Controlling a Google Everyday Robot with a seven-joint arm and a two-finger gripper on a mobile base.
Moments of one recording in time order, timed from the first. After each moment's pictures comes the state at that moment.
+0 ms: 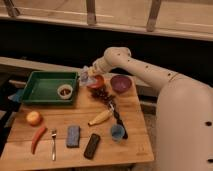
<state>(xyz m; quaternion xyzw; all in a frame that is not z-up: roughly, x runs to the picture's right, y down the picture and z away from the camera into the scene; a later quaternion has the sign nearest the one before) -0.064 -0.098 0.854 -0.27 -0.16 0.61 0.73</state>
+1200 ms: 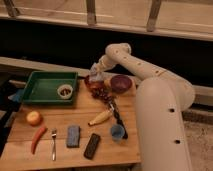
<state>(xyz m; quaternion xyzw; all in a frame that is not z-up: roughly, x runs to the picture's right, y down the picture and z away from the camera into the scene) -0.007 -0.122 0.938 -0.21 -0.08 0.64 0.74</state>
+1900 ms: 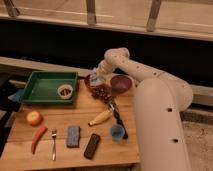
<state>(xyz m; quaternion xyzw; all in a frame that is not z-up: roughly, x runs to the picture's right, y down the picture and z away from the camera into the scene) -0.013 -0.103 0.946 -0.22 -0.07 0.63 0.74</state>
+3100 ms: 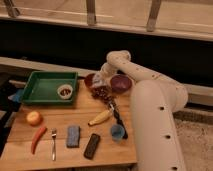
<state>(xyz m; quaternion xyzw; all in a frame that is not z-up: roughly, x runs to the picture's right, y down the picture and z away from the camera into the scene) -0.002 -0.091 0.976 -0.23 -0.04 0.65 0.72</state>
